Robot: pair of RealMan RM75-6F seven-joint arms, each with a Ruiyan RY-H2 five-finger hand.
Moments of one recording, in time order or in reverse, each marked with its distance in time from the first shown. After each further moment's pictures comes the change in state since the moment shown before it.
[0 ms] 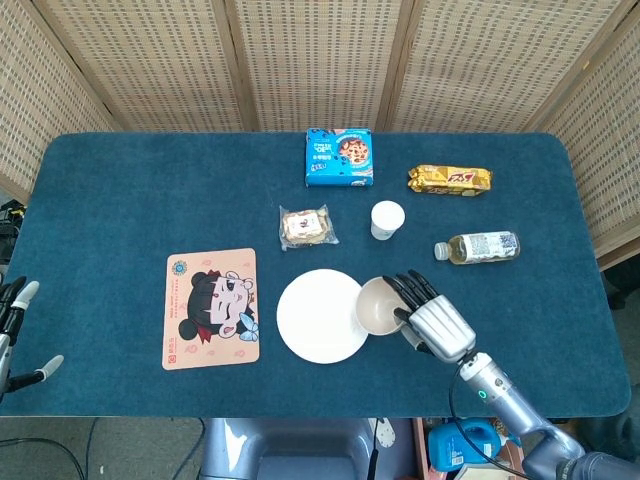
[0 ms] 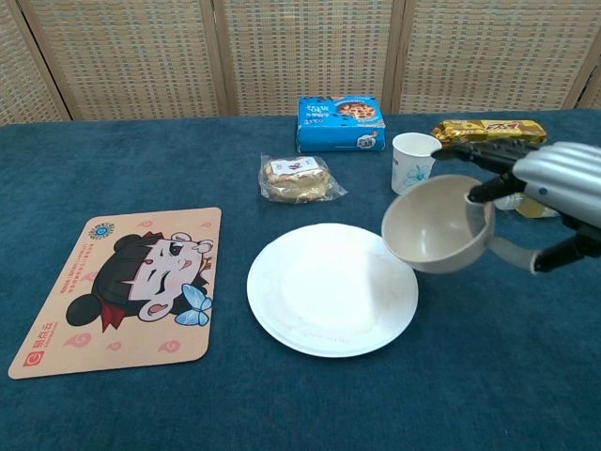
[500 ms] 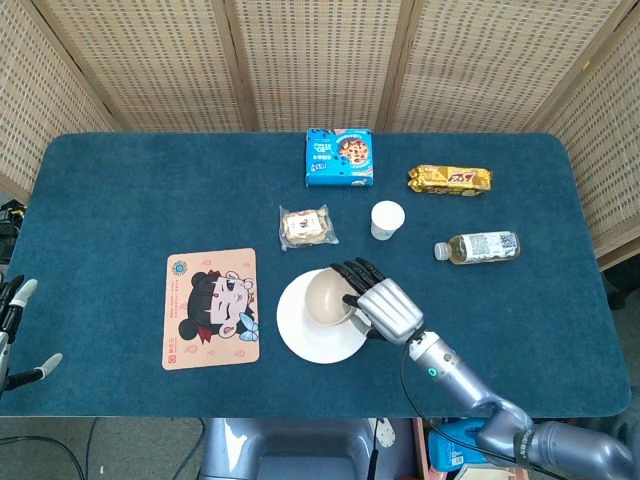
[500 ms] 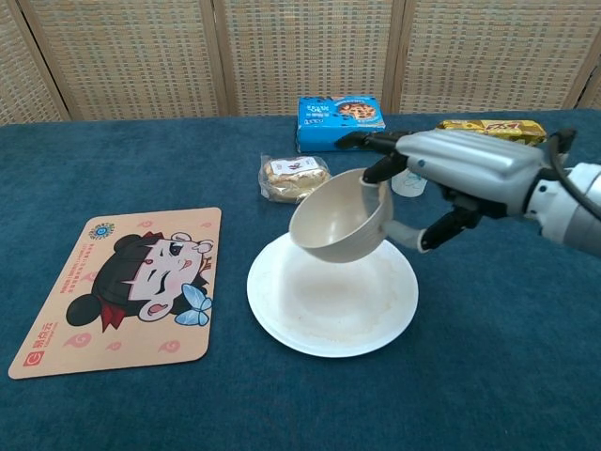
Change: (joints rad) left arm -0.005 0.002 -0.007 0.001 -0.020 -0.012 -0.007; right arm 0.160 -0.082 0.100 -0.132 0.164 -0.217 -0.047
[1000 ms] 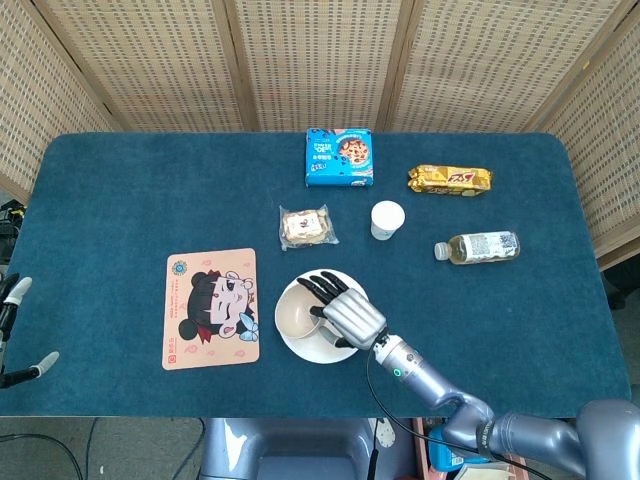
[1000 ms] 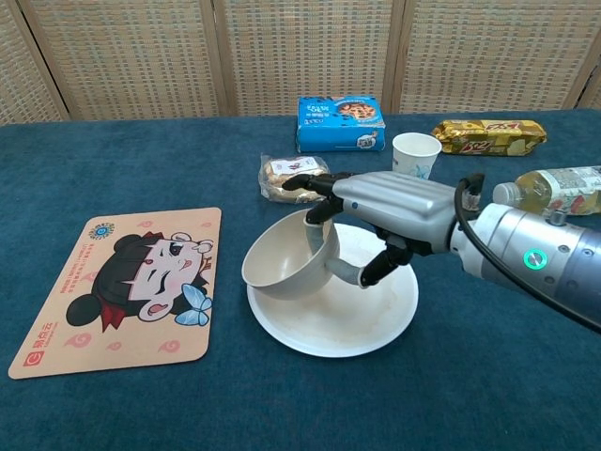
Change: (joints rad) left arm -0.004 0.014 -0.004 -0.002 -0.016 -0.013 -0.031; right arm 0.081 -0.153 -0.016 0.128 0.028 -0.054 0.035
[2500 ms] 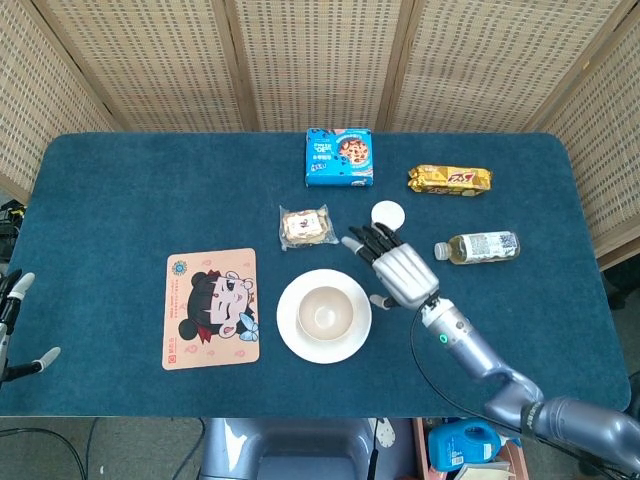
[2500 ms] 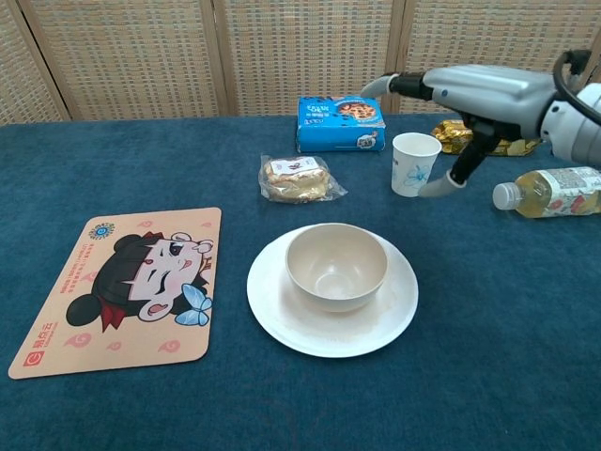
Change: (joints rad) left arm -0.024 -0.009 -0.017 0.005 -0.047 -0.045 0.022; right arm 0.028 0.255 0.062 -0.076 0.168 0.034 -0.044
